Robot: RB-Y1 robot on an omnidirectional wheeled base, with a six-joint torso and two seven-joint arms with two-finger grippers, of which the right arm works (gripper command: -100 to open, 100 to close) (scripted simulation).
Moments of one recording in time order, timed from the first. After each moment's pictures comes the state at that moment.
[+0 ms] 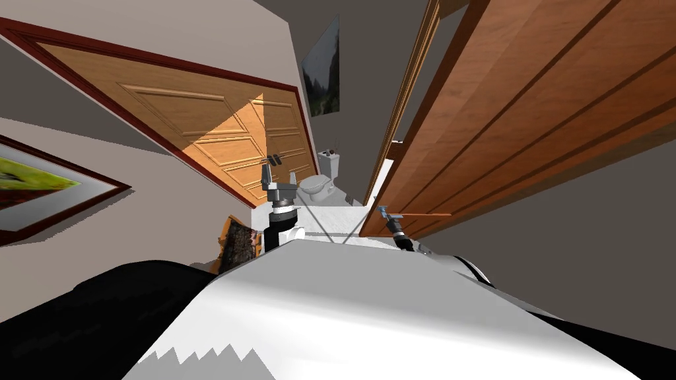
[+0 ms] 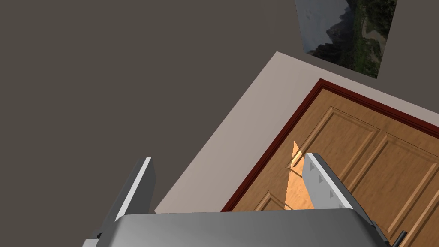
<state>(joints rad) -0.32 -0.35 -0.01 -0.04 0.12 -1.23 -0.39</state>
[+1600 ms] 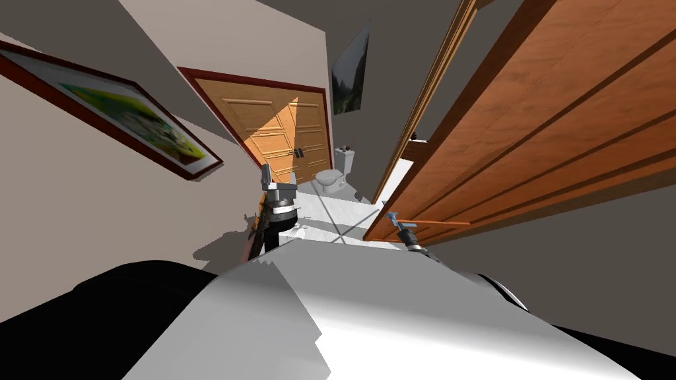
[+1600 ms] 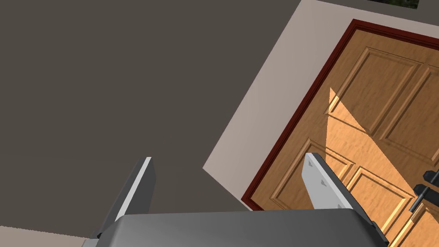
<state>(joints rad) -0.18 -0.44 -0.03 -0.05 0.12 -1.38 -0.46</state>
